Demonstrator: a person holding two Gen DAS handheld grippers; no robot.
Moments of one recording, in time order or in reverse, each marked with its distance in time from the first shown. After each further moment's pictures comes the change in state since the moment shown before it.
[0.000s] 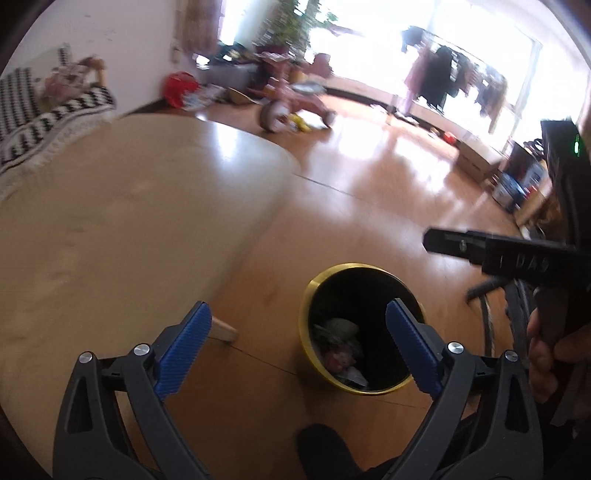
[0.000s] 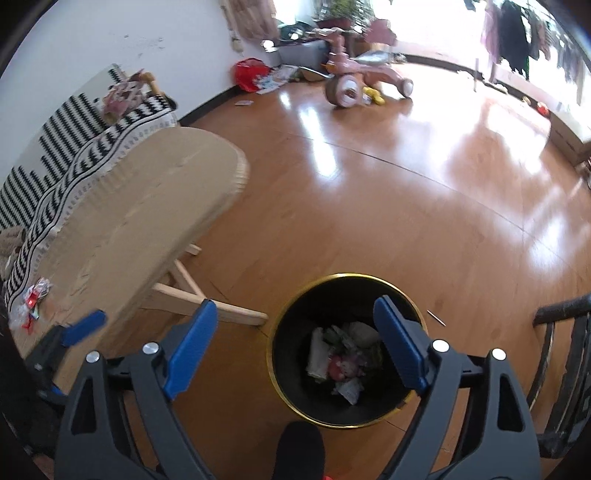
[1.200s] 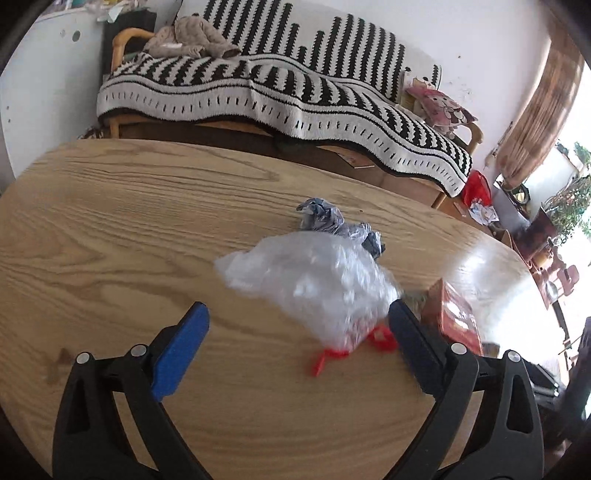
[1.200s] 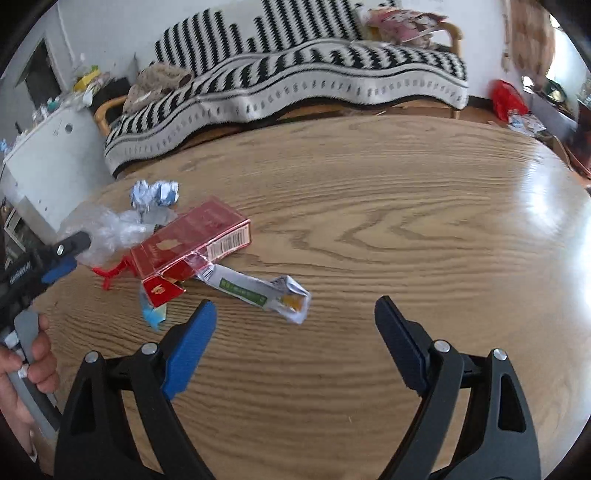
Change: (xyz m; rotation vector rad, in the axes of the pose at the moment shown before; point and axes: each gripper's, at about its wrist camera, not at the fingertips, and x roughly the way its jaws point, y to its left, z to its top) left arm -0.210 0.484 -0.137 -0.904 -0.214 0.635; right arm 0.161 0.529 -0.020 -0.691 0.153 0.468
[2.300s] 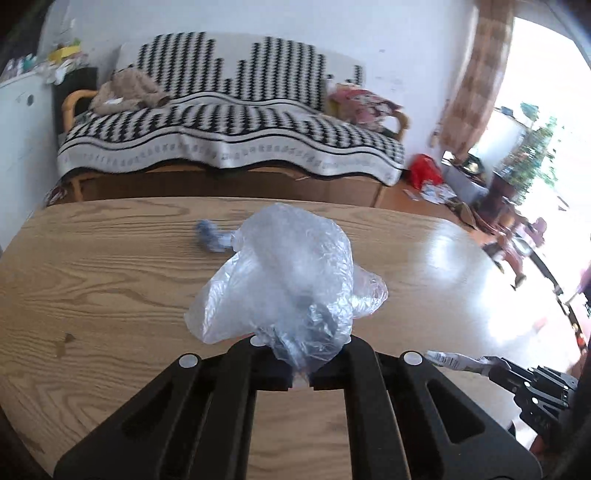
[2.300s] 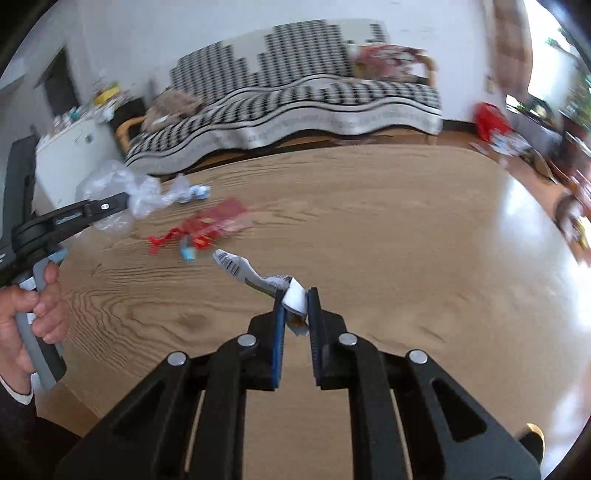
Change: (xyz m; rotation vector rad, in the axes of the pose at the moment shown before) left arm -0.111 -0.105 -0.048 0.225 -0.083 -0.131; right arm -0.175 -0.043 -0.093 0.027 -0.142 -0.039
